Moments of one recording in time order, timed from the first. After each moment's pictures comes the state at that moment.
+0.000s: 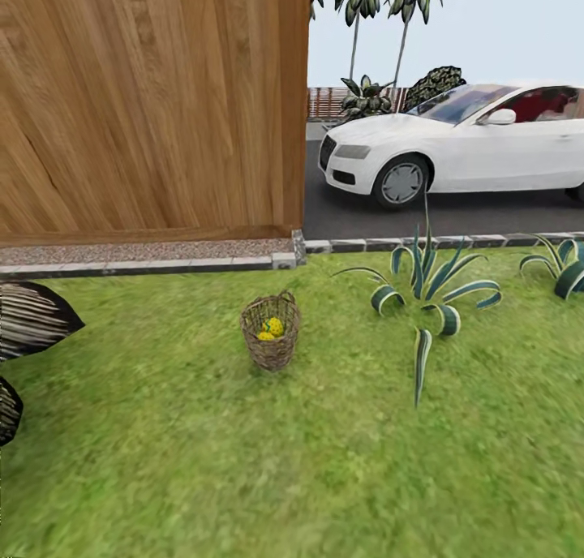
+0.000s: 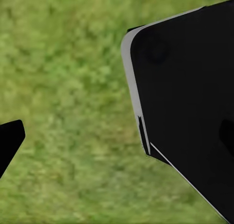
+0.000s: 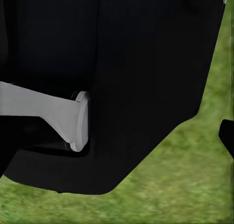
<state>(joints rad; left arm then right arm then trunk) -0.01 0.12 -0.20 -0.01 -0.01 -0.45 0.01 0.00 0.09 0.10 -0.09 0.00 -0.13 0.01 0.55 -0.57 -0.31</state>
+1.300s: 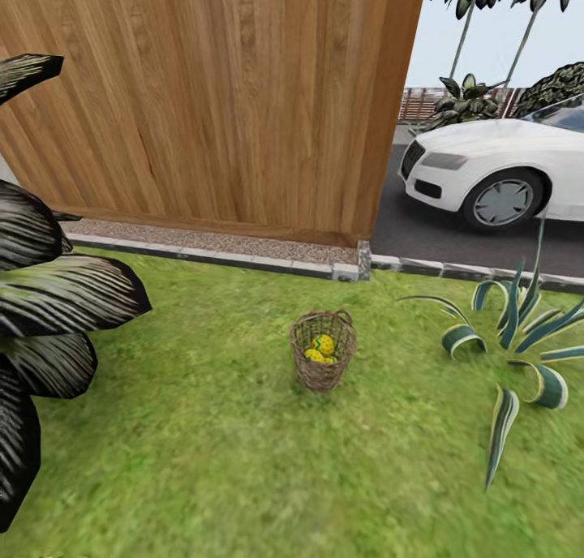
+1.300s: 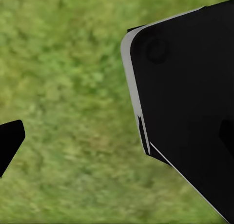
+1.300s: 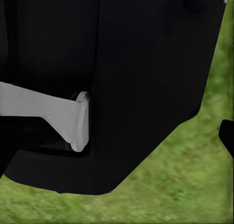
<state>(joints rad) -0.01 0.12 -0.20 -0.01 -0.01 -0.45 0.01 0.00 0.09 0.10 -0.09 0.00 -0.13 0.01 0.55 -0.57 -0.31</state>
